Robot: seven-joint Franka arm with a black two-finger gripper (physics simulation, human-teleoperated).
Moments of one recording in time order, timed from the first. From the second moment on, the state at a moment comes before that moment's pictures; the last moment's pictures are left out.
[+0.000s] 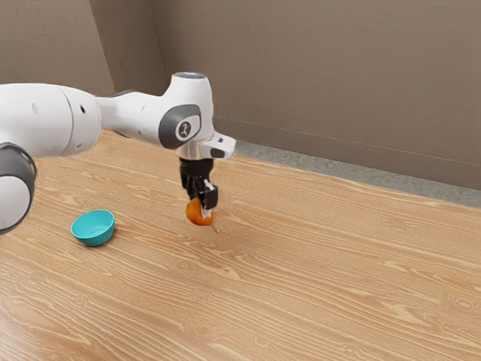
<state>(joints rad) -0.08 0.46 0.01 -1.61 0.02 1.94 0.38</state>
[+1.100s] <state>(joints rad) 0.41 0.42 0.03 -1.70 -0.01 1.90 0.55</state>
